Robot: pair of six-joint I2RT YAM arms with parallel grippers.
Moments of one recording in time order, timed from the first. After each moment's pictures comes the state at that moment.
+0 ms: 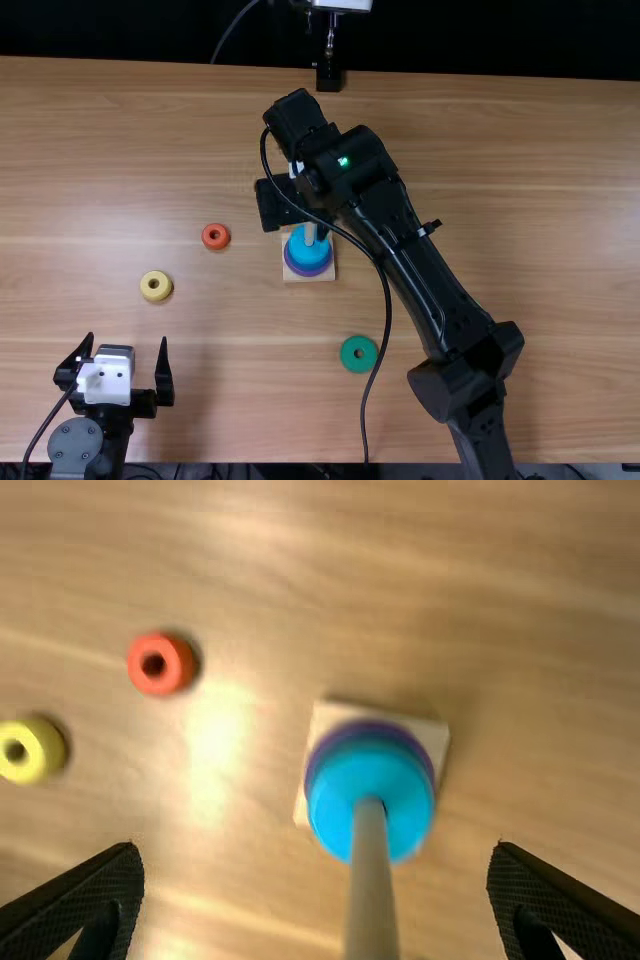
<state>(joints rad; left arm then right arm) -0.05 0.01 0.11 -0.38 -0.02 0.04 0.59 2.30 2.49 -1.36 -0.01 0.32</state>
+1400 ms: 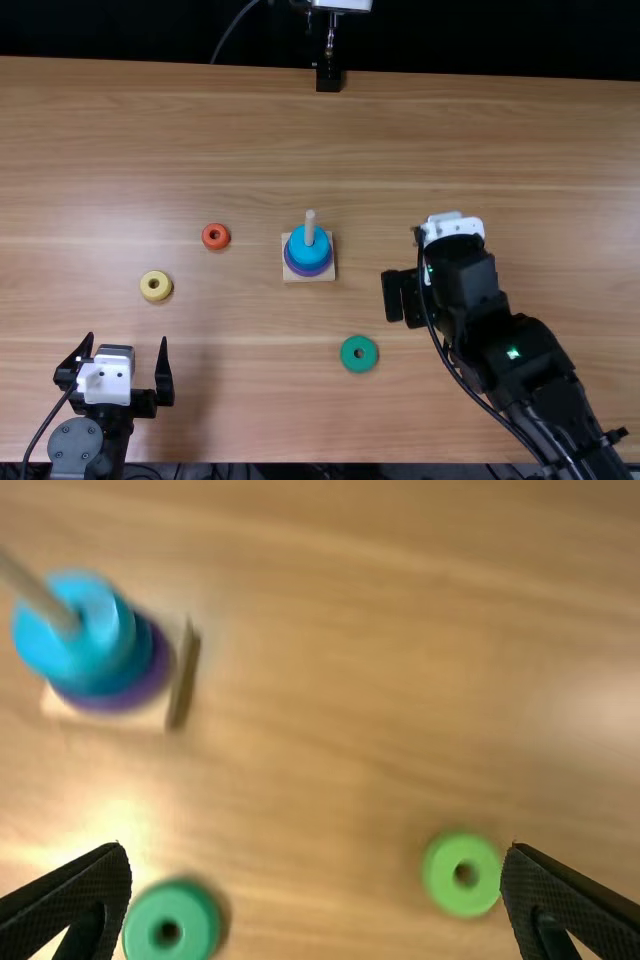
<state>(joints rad) -0.05 0.01 0.11 -0.38 -0.02 0.04 0.47 1.24 1.05 -0.73 0.20 0.16</state>
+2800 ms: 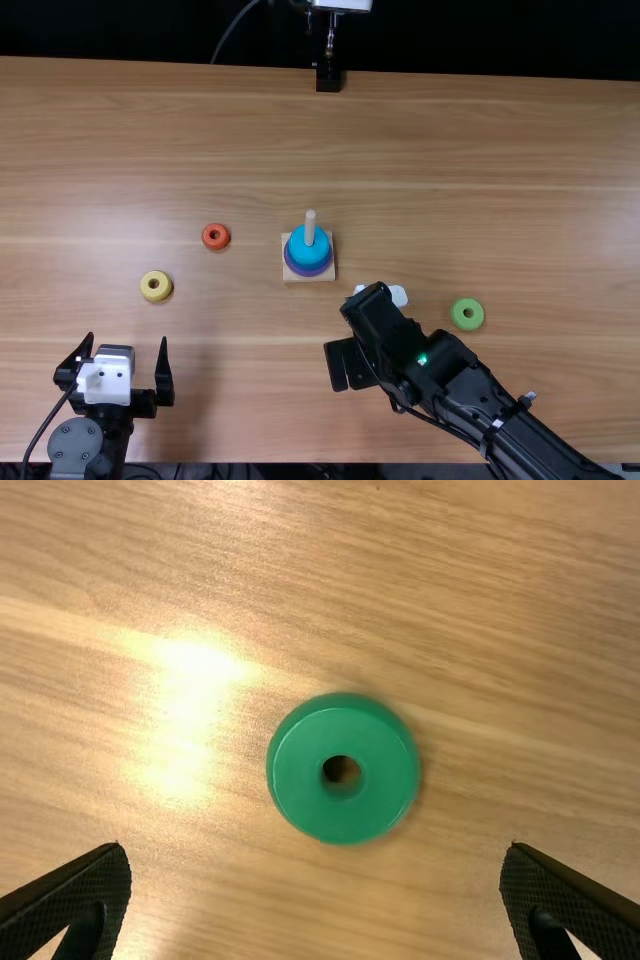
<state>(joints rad) -0.05 0.01 0.11 -0.38 -0.02 0.04 0.68 1.40 0.90 -0.72 0.02 0.37</state>
